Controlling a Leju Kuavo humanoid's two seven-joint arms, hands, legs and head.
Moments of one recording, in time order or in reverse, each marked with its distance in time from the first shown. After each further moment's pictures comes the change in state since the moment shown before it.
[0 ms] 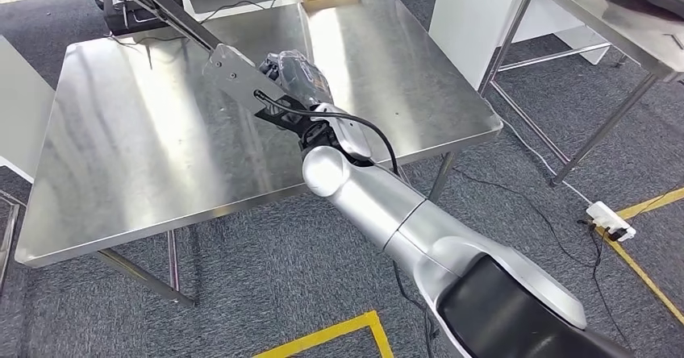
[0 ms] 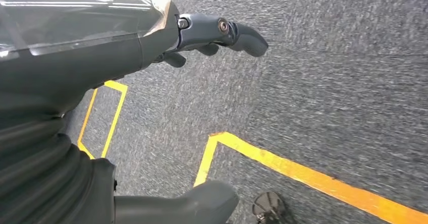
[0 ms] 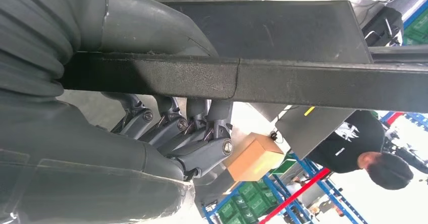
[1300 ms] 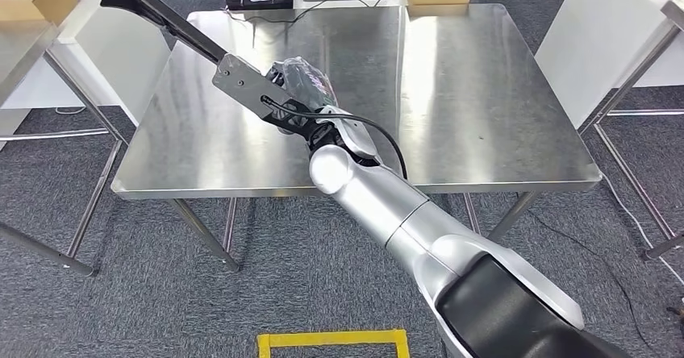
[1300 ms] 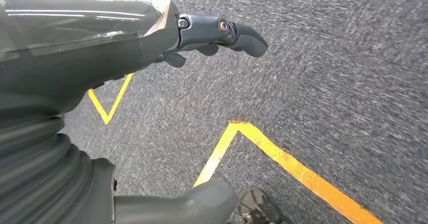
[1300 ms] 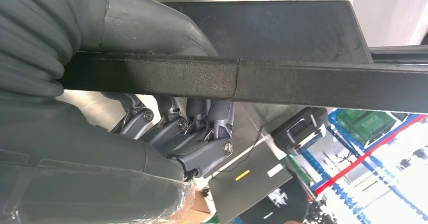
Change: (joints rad) left arm 0.017 0.023 -0.003 0.000 -0.015 -0.053 -0.035; right arm 0.016 -0.001 -0.066 0.048 0.063 0.068 -0.041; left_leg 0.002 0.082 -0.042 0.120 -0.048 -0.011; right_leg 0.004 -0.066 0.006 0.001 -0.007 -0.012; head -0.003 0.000
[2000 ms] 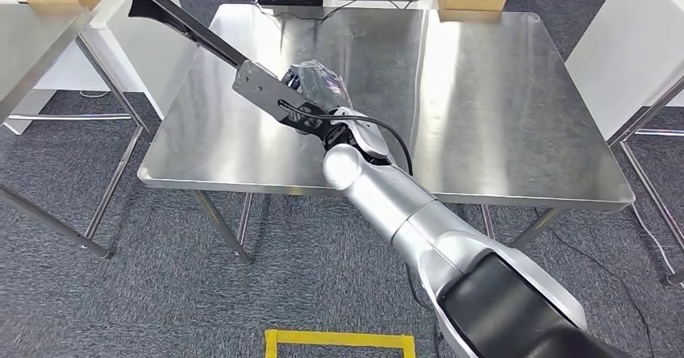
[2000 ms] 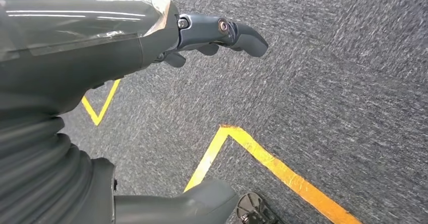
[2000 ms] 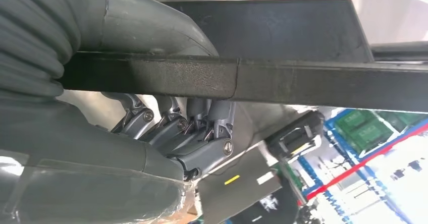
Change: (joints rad) left arm 0.002 0.015 -0.012 -0.001 -0.029 -0.039 -0.041; right arm -0.001 -0.004 -0.063 0.106 0.088 0.009 -0.069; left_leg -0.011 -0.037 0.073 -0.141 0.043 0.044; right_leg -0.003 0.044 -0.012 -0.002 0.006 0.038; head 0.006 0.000
